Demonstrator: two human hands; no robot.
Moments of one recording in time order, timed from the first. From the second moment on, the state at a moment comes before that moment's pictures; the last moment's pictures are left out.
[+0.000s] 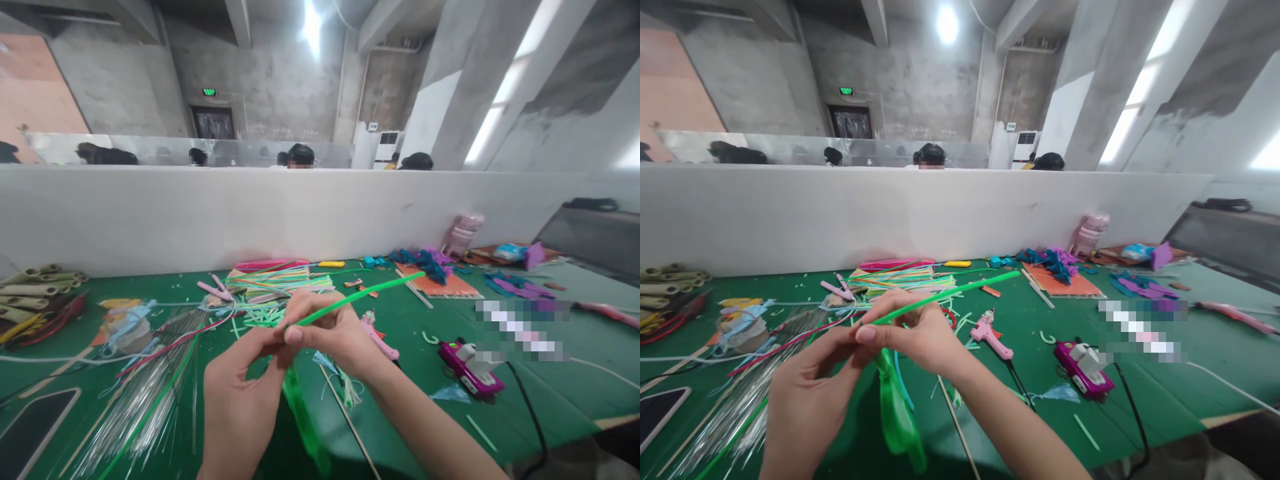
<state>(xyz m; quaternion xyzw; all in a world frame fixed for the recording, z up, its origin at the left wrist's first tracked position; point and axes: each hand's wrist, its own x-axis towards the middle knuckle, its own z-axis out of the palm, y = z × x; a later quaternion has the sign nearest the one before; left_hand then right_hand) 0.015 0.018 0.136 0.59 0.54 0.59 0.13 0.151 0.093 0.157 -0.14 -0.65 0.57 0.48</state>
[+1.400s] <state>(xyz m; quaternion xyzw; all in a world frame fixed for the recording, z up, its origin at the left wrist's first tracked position) 0.014 0.013 0.131 0.56 0.56 0.61 0.06 0.150 0.090 0.160 -0.17 -0.64 0.55 0.51</state>
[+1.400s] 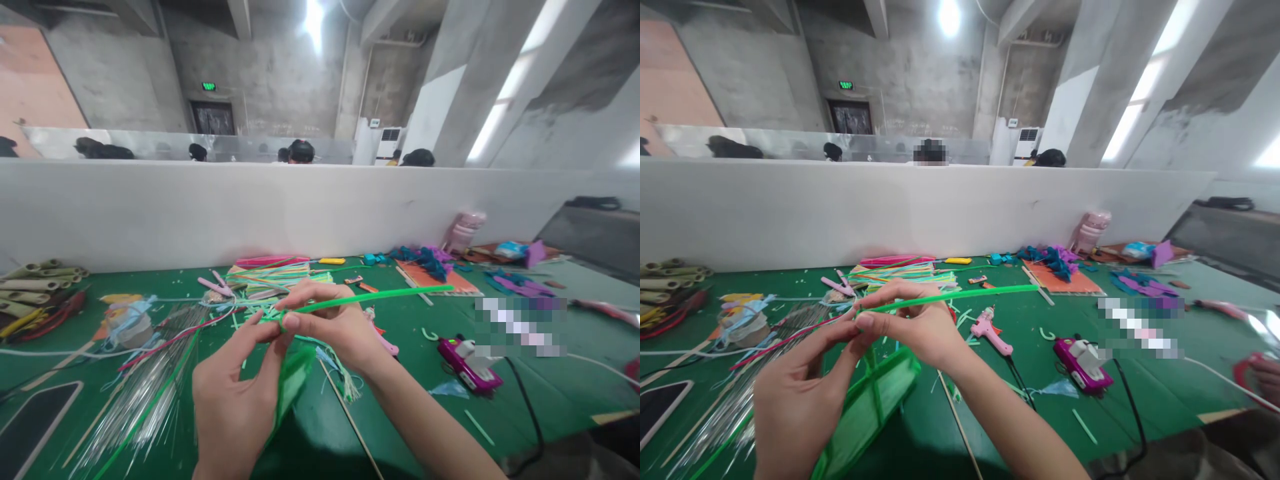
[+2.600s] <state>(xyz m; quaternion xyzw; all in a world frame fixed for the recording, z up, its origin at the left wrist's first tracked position) 0.012 0.014 0.131 0.56 0.47 0.64 0.25 0.135 0.074 0.150 -0.15 -0.52 0.66 0.53</state>
